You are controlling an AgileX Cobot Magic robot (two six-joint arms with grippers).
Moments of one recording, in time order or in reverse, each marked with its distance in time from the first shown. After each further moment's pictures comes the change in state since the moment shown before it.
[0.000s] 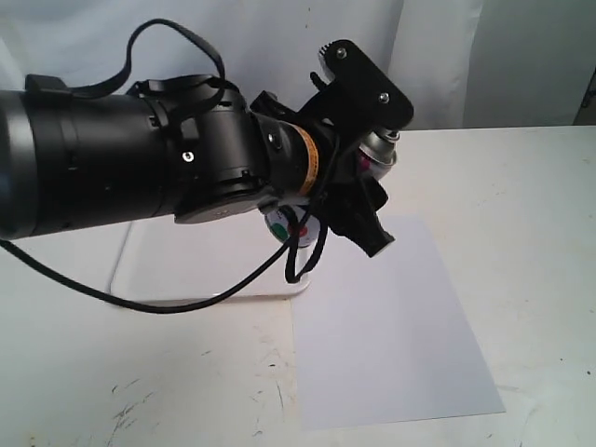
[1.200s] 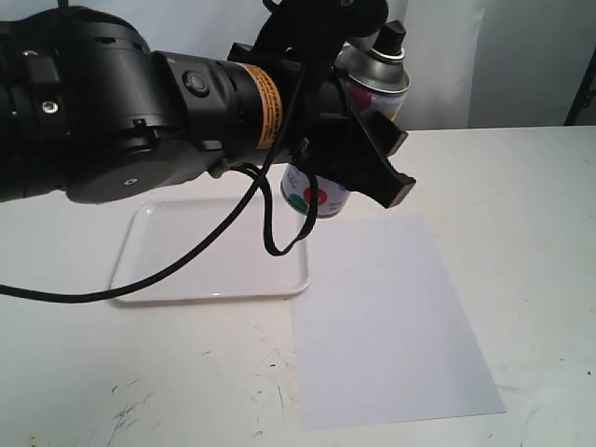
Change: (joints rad) left arm 0.000 -0.169 0.053 -0.098 -0.136 -0.052; right arm 0.000 -0.431 0.353 -0.443 -0.090 0.546
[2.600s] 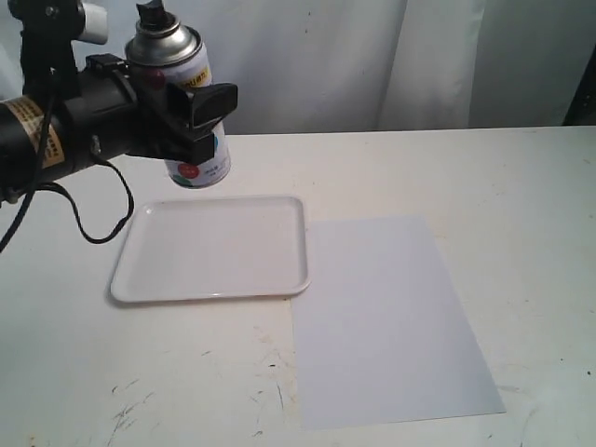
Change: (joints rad) left arm 0.488 -0.173 0.430 0.039 -0.687 -0.129; right arm 0.000 0.000 0.049 0.058 -0.058 0.119
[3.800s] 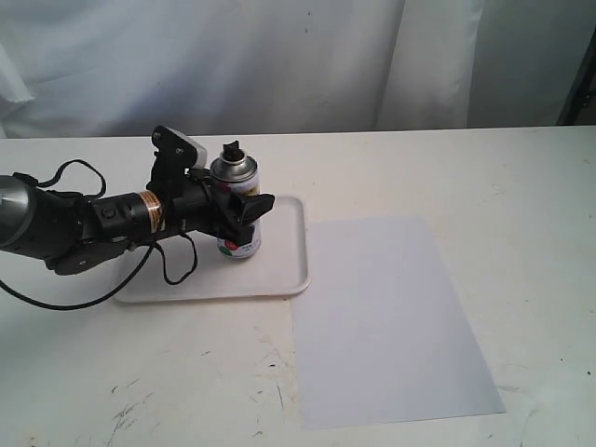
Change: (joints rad) left arm 0.135 0.700 -0.232 0.146 -0.342 0.089; right arm 0.000 0.000 0.000 0.000 0.000 0.000
